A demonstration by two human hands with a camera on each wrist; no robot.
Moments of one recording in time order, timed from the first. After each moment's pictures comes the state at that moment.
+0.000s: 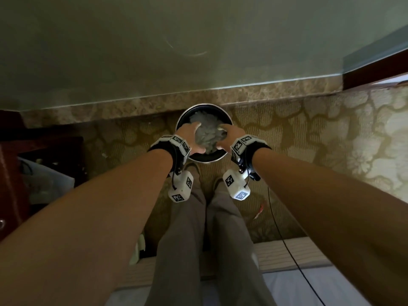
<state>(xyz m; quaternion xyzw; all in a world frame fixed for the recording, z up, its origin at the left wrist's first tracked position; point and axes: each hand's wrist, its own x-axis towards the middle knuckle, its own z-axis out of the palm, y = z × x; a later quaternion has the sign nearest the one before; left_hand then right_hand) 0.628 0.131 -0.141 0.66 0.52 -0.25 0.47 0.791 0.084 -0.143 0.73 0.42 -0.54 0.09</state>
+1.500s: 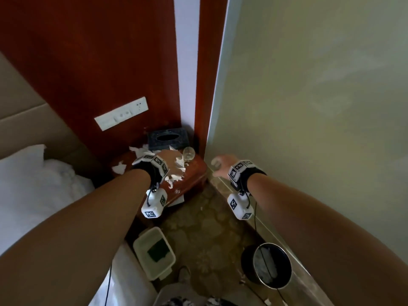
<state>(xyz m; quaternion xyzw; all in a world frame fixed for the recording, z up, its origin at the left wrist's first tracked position) 0.111 -0.070 0.376 0.46 0.84 -0.01 0.29 0.286 0.079 0.364 0.35 0.87 -0.28 0.19</state>
